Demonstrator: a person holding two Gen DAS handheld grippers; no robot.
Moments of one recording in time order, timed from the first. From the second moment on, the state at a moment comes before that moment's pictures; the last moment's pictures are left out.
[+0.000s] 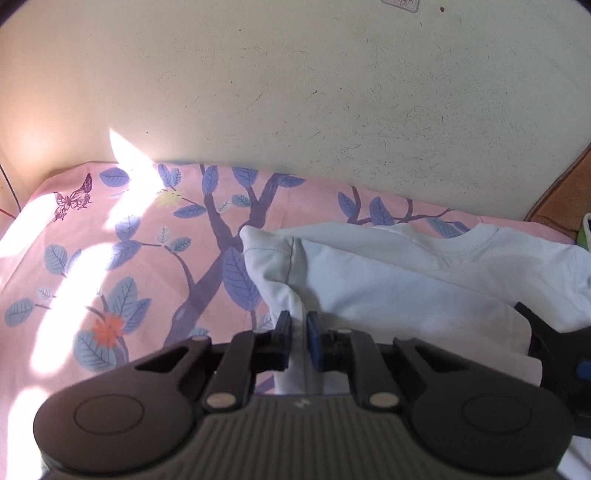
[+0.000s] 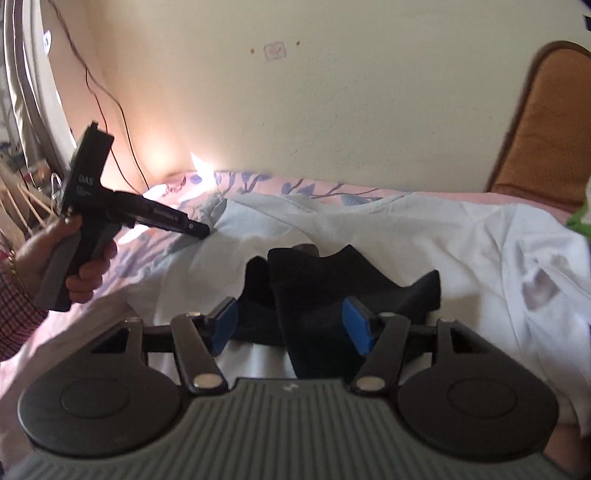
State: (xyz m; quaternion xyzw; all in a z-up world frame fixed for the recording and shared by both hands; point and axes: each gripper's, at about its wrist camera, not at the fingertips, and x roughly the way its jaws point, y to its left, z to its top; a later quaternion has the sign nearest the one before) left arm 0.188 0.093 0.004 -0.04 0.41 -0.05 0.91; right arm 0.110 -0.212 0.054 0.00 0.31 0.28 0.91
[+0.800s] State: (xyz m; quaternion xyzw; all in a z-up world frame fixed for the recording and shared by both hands) left arm 0.131 0.166 0.010 -0.17 0.28 -0.02 0.94; right arm 0.140 -0.225 0.125 0.13 0.14 0.25 0.95
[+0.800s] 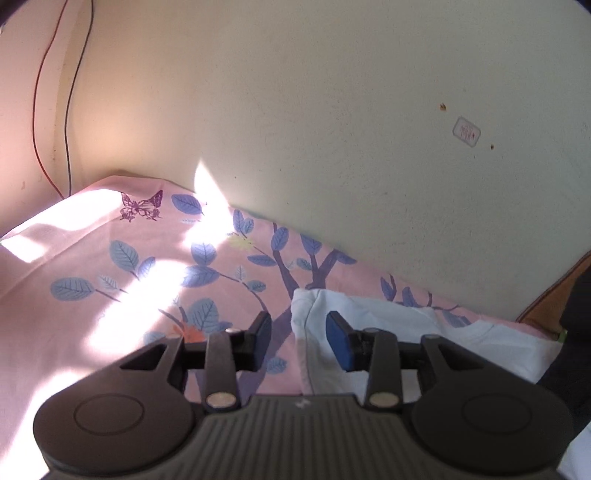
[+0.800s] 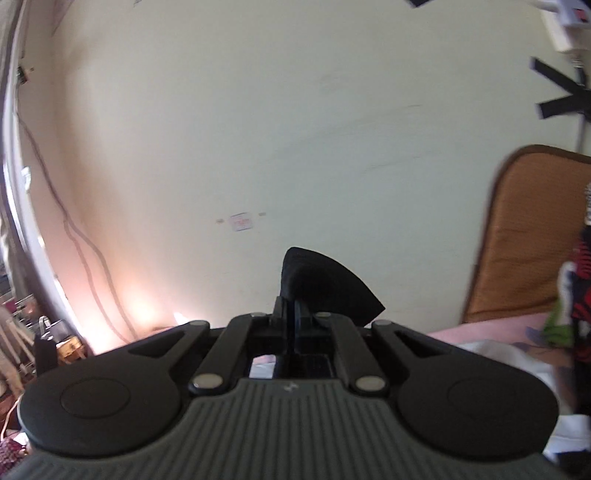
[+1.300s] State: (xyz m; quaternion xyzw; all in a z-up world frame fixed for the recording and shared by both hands) left arm 0.122 0.143 0.015 -0.18 0.29 -0.12 0.93; right arm 0.172 -0.230 0.054 0.19 0.31 0.22 0.90
